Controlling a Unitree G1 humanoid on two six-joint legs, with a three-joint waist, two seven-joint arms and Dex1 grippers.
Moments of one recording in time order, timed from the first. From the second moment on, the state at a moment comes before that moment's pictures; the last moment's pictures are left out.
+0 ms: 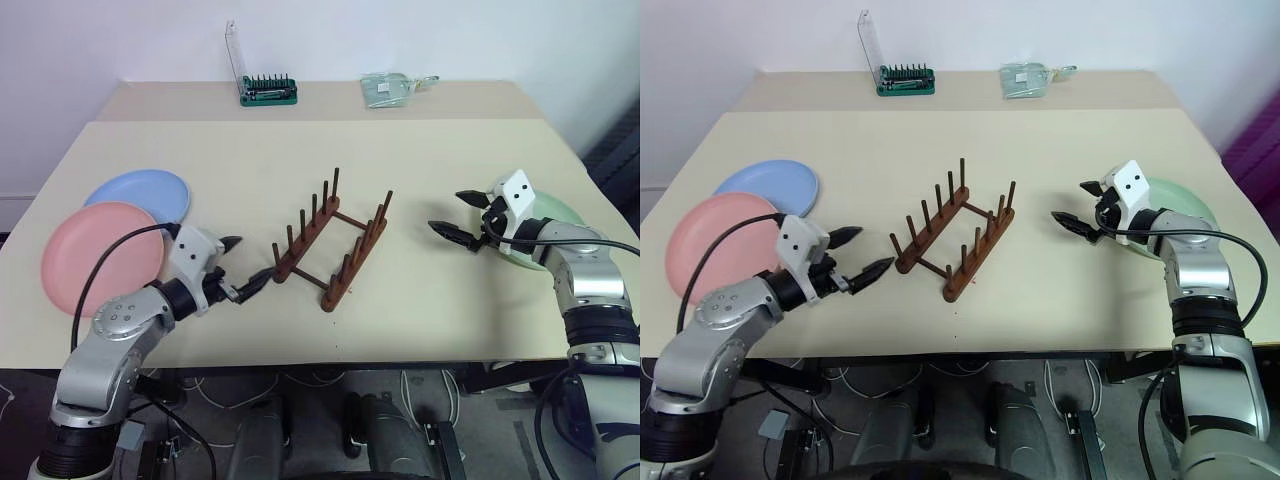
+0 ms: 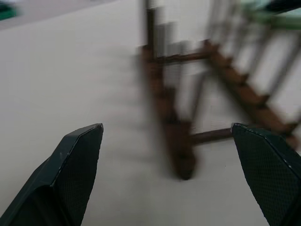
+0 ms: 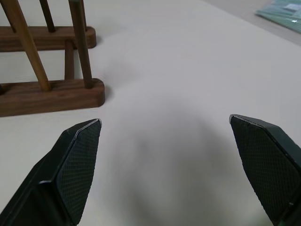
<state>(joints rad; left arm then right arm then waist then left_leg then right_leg) -0.08 0.56 0.07 -0.51 -0.45 0.58 -0.67 -0.61 -0.70 -0.10 0.51 0.22 0.12 0.96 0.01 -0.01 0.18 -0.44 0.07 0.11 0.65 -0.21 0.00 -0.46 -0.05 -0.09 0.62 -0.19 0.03</state>
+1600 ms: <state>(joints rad) -0.27 0.60 -0.12 -0.17 -0.14 0.41 -0.64 -0.38 -0.67 -0.15 0.24 0.26 0.21 0.85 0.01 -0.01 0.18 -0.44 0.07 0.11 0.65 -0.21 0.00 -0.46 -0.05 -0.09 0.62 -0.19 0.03</state>
